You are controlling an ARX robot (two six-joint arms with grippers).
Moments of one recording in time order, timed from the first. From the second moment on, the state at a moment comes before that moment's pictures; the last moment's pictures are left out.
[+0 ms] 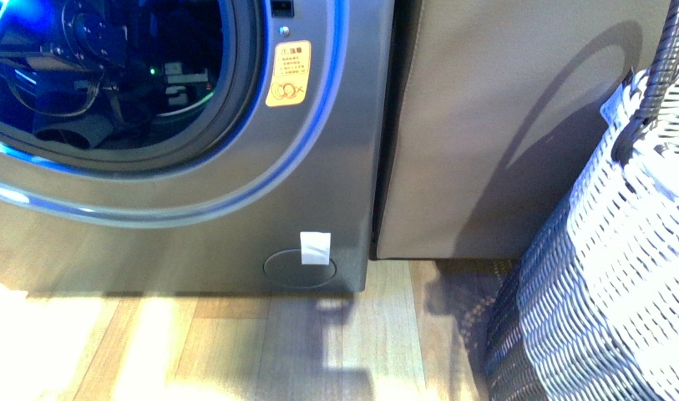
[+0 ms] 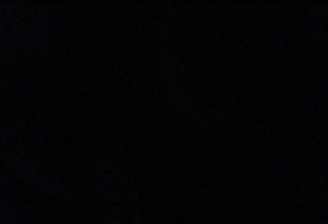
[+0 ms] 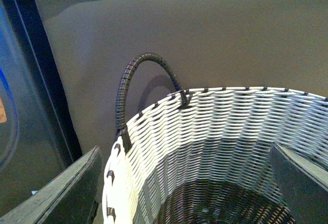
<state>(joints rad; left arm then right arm) 0.06 2.64 1.99 0.09 -0.15 -0.05 0.00 0.00 0.01 0.00 0.00 -0.01</state>
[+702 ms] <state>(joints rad) 0.05 2.27 1.47 0.42 0.02 -0.04 0.00 0.00 0.01 0.00 0.00 -0.01</state>
